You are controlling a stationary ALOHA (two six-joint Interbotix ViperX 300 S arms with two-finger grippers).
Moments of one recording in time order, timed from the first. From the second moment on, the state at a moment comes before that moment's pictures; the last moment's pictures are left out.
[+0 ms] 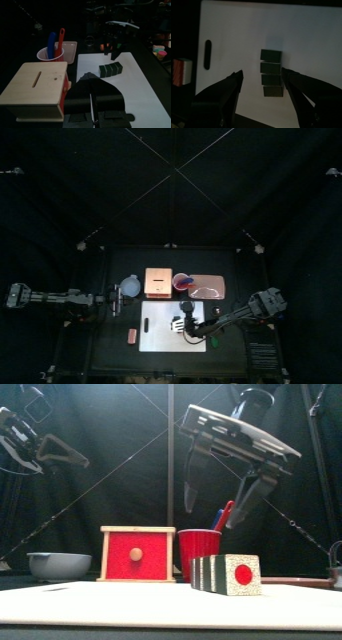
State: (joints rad) left arm 0.08 -0.81 1.28 0.07 -0.33 0.01; right arm 0.33 0.11 0.34 -0.64 0.90 2.11
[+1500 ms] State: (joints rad) left arm 0.20 -0.80 1.28 0.00 -0.33 0.00; right arm -0.02 -0.10 0.27 -0.43 1.19 0.31
